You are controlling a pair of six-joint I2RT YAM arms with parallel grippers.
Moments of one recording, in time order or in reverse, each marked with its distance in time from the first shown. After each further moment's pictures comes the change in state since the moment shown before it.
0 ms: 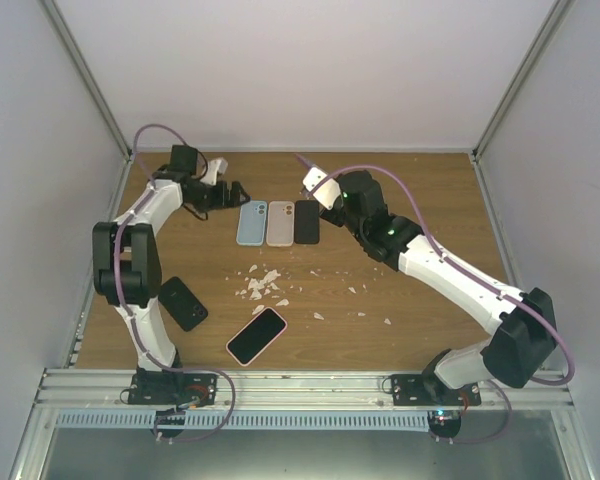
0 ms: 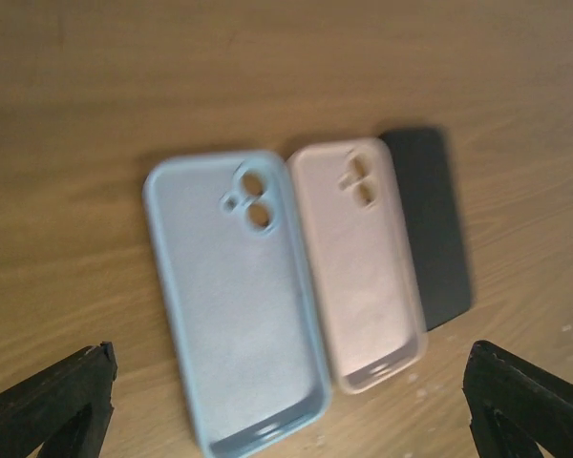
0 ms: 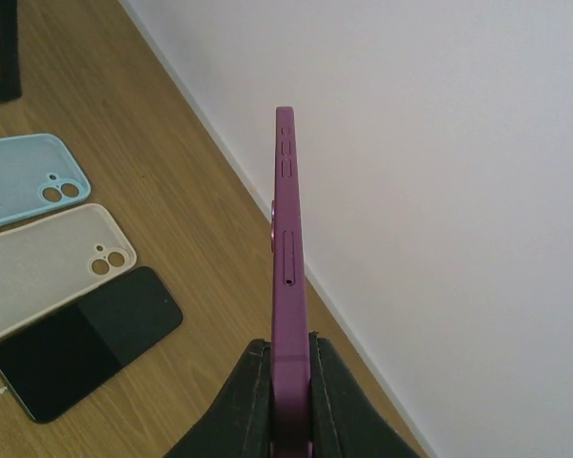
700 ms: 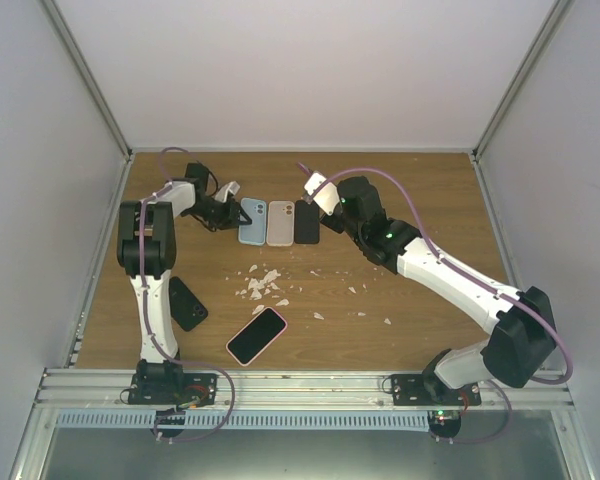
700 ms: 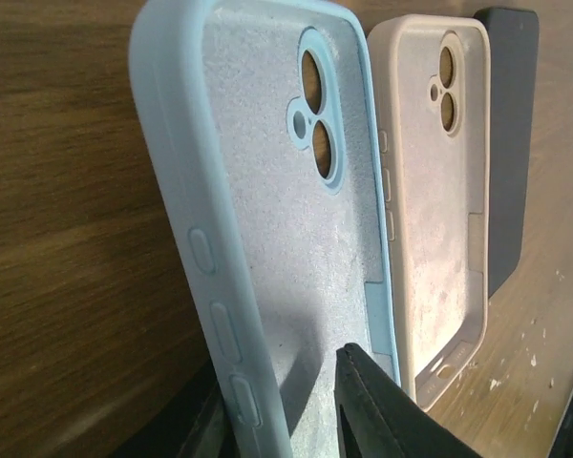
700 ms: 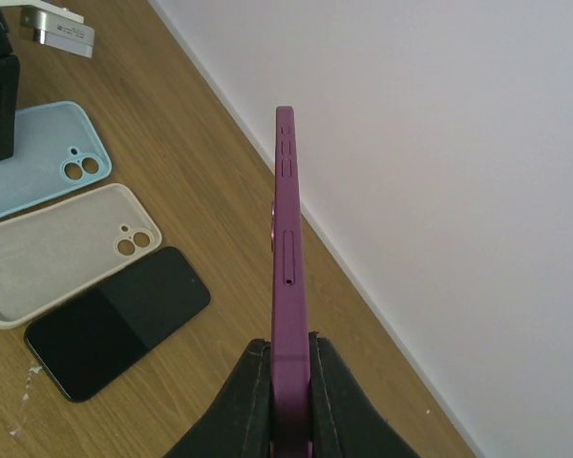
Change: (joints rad) left arm 0.014 0.294 0.134 -0.088 0.215 0.082; right arm 0.000 0.000 -0.047 -0.002 0.000 0.051
